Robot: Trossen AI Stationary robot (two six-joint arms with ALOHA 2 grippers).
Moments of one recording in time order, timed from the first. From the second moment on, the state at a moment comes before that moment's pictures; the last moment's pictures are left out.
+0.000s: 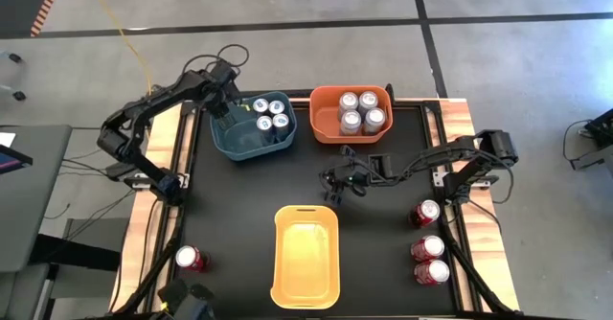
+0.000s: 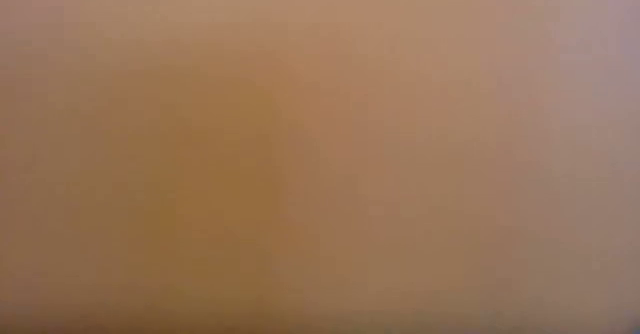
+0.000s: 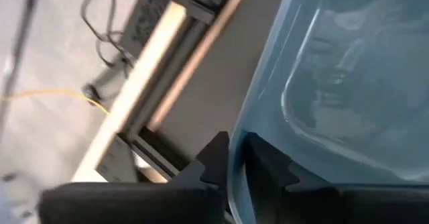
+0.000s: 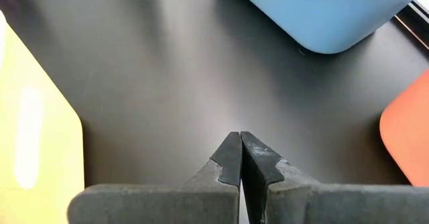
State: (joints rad) left arm 0.97 1.54 1.18 -0.95 -0.24 0.39; right arm 0.02 1.58 0.92 -0.05 0.29 0.21
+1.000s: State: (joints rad) left arm 0.49 1.53 1.17 -1.28 -0.13 -0.10; right arm -0.21 1.78 0.96 0.27 0.29 0.09
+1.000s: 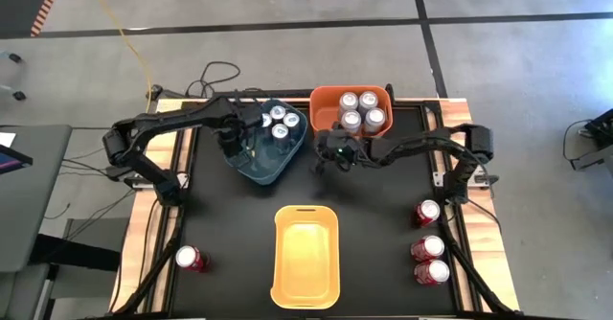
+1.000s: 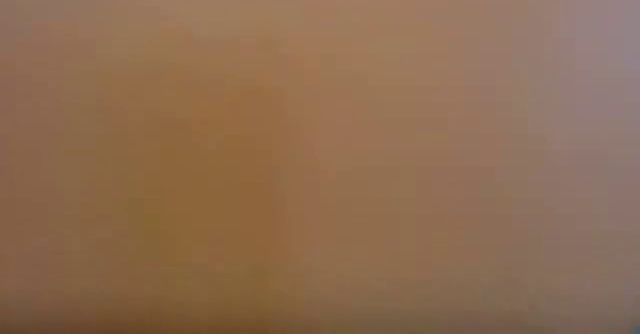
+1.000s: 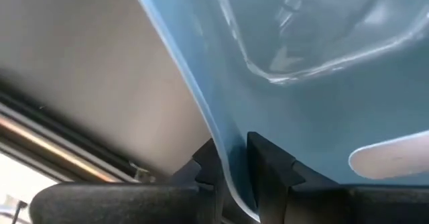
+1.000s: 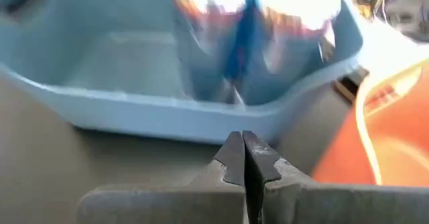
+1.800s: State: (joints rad) left arm 0.38 1.46 1.17 -1.33 -0.10 -0.20; right arm -0.31 2.00 1.16 0.41 0.29 -0.12
